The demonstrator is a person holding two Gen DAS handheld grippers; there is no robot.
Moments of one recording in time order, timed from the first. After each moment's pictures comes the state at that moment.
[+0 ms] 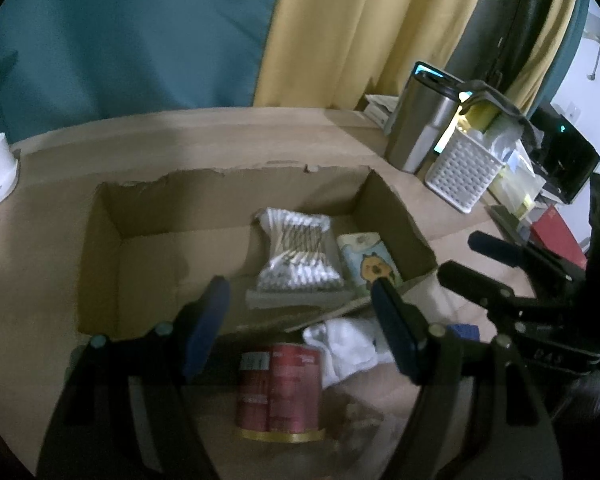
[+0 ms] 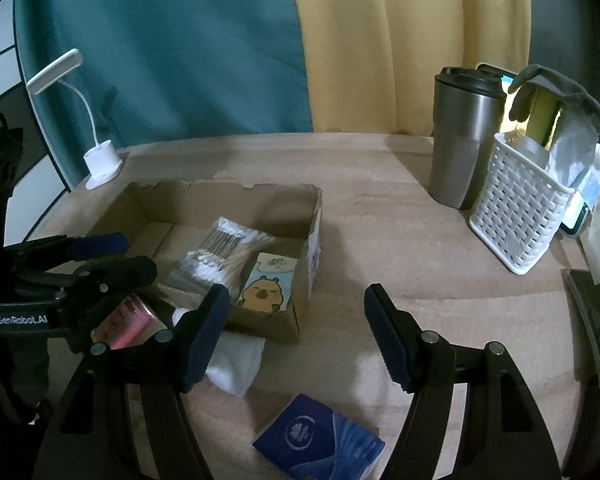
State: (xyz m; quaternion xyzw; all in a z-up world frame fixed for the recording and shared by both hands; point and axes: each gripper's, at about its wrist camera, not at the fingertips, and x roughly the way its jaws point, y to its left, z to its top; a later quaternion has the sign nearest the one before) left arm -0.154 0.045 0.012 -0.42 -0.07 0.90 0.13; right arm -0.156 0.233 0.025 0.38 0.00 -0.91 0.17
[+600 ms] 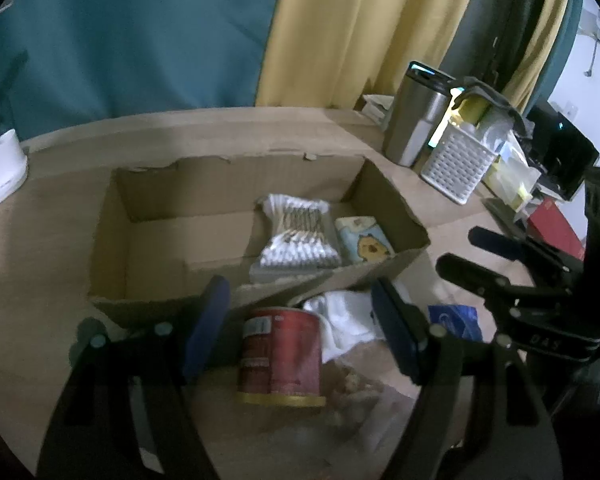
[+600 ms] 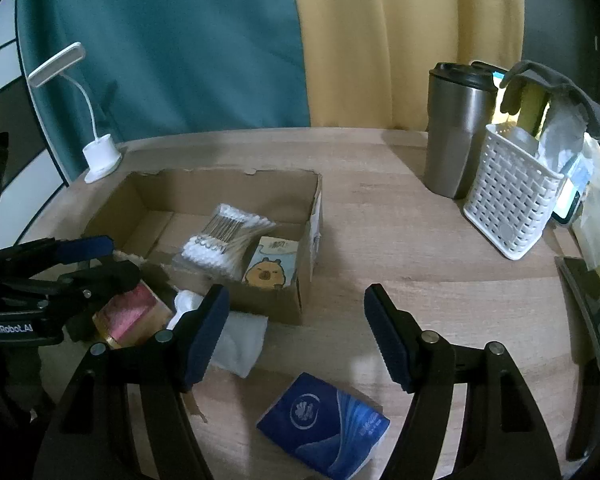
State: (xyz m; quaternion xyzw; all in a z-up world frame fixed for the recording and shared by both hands) left arm -0.128 0.043 0.013 -0.41 -0.06 0.90 0.12; right arm -0.142 0.234 0.022 0.38 0.01 -0.91 0.16
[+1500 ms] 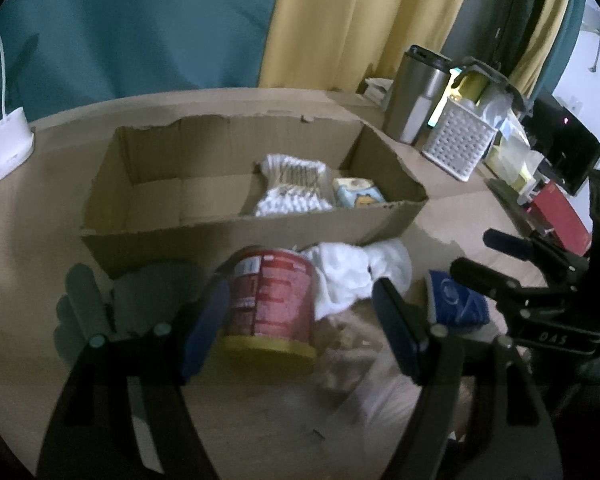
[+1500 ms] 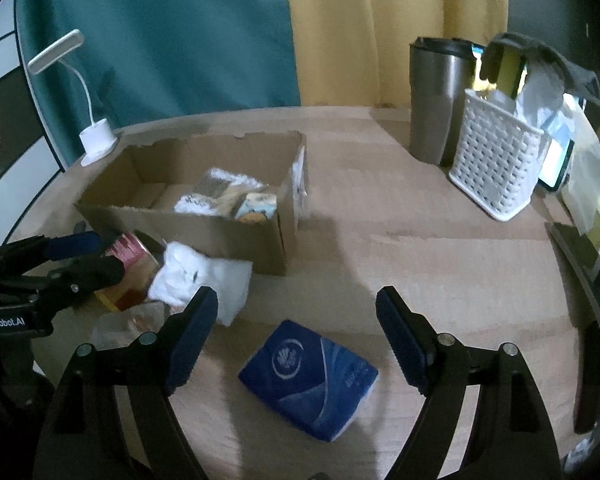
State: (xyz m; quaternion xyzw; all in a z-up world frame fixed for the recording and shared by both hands) left arm -0.102 0.052 -0.010 -0.42 -0.06 0.90 0.11; right arm -0.114 0.250 -0.001 0.40 0.01 -0.91 0.15
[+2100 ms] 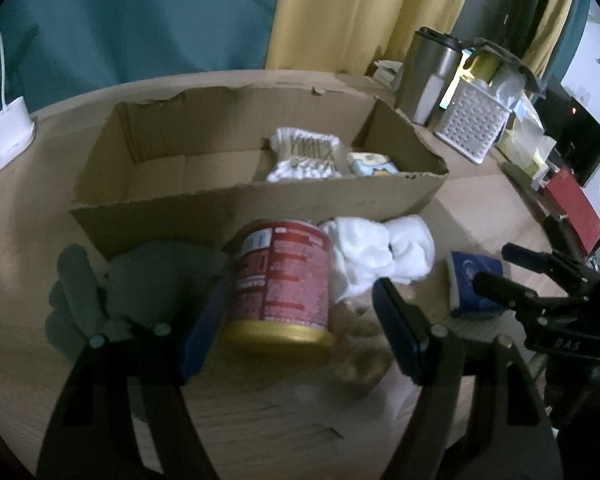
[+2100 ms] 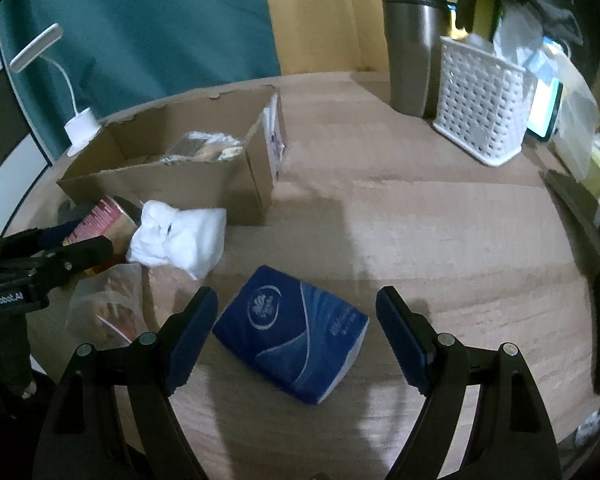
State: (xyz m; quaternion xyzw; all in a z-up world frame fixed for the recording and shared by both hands) left arm -0.102 0.049 -0.030 -0.44 -0.05 0.89 0.10; right arm -0.102 0.265 -0.028 0.43 -0.01 -0.89 0.13
